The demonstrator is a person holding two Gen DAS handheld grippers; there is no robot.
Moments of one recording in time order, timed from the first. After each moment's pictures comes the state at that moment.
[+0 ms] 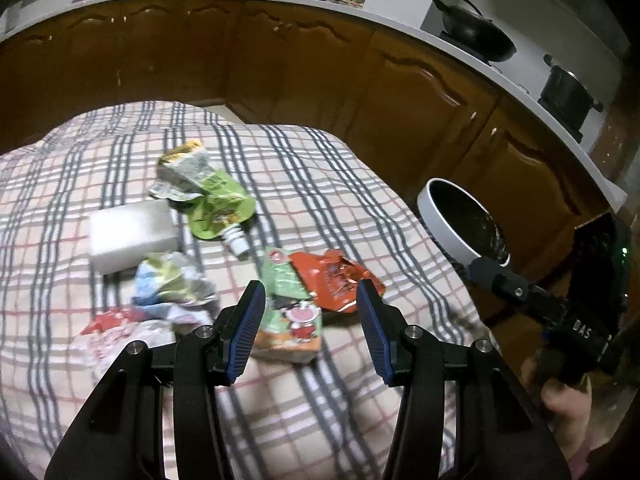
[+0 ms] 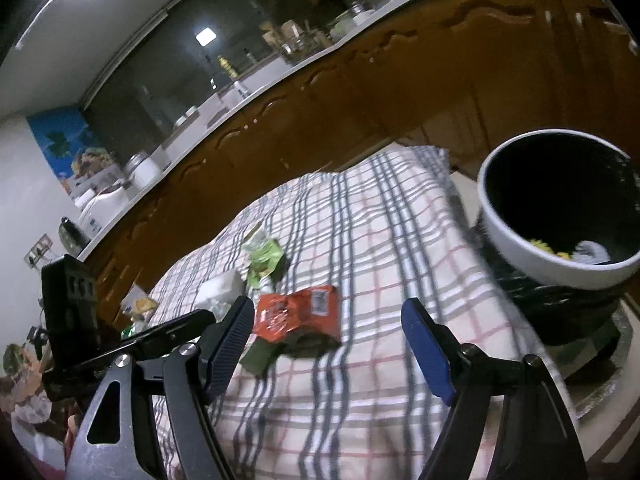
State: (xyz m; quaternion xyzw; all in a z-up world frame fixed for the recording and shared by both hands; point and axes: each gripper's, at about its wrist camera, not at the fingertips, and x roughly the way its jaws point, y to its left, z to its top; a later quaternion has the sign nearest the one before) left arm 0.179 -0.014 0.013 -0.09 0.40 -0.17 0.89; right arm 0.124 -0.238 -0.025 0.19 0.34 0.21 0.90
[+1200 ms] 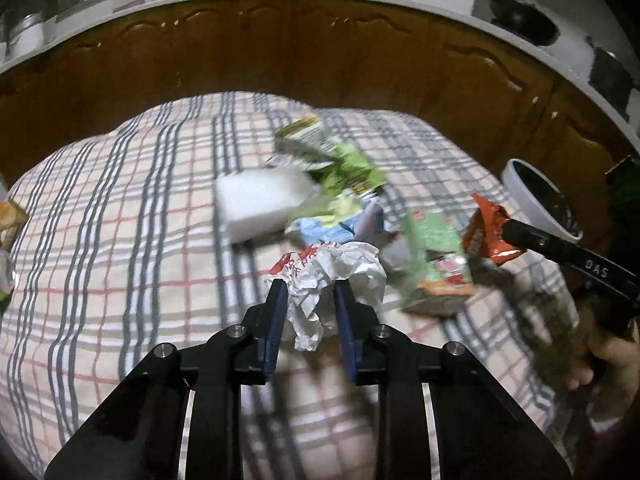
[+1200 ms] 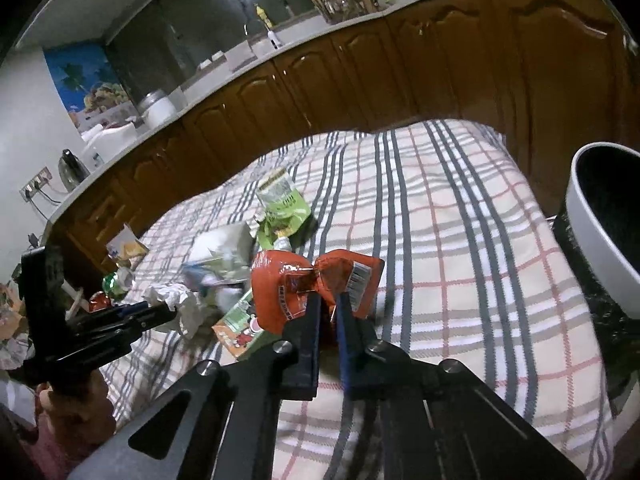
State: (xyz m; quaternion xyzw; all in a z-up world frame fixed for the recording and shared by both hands) left arm 0.163 0.051 -0.015 -0.03 0.41 -0.08 0.91; right arm 0.151 -0.181 -0.046 0.11 0.37 0.25 0.89
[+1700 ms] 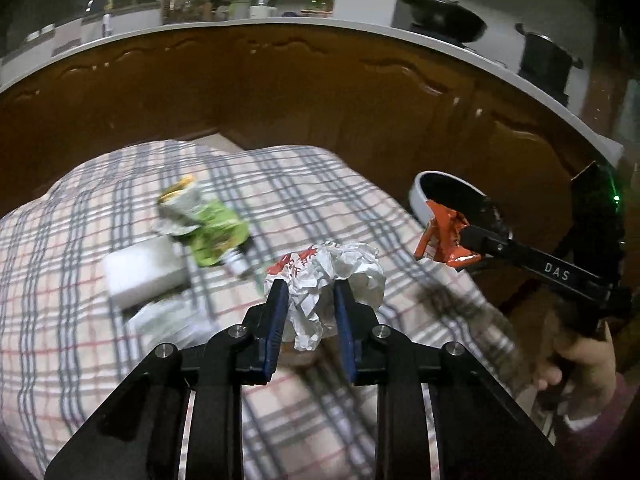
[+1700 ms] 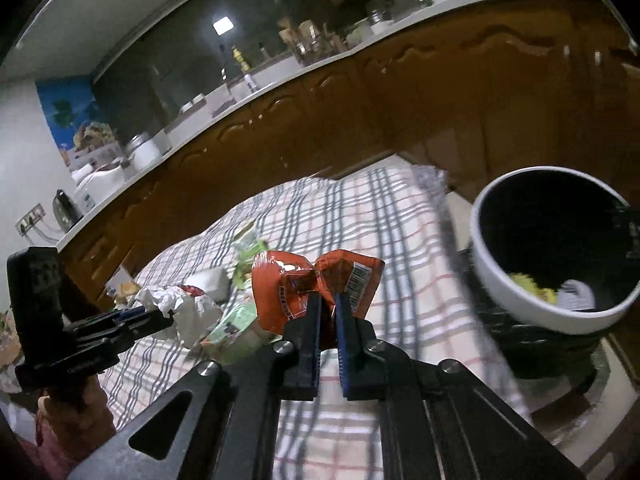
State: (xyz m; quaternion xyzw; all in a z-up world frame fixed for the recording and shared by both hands) left arm 0.172 -0.041 0.028 -0.01 0.37 -0.19 0.91; right arm 0.128 -0.255 -0.015 0.14 0.32 0.20 0.92
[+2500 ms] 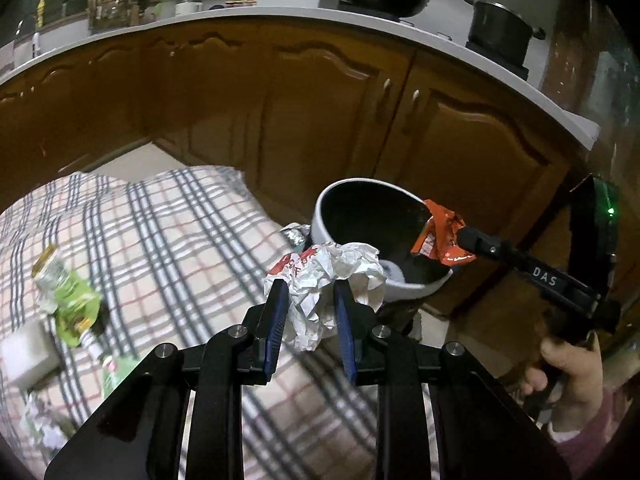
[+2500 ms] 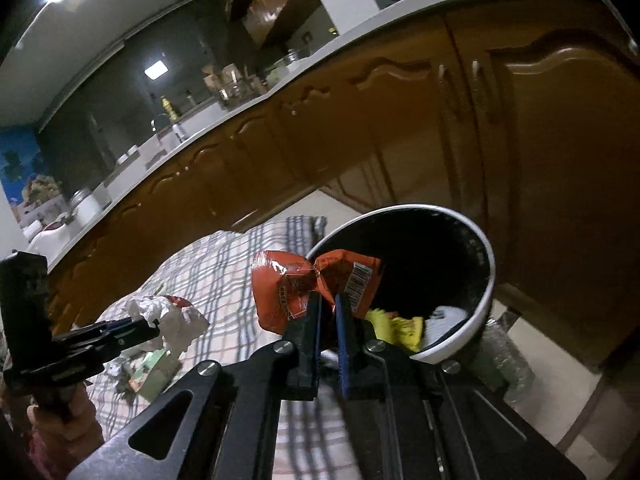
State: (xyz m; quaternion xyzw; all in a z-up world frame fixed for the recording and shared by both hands) left arm 0.224 -0.176 0.042 0.01 0.38 -0.28 0.88; right arm 0.130 -0.380 -0.002 0.17 0.29 0.07 0.94
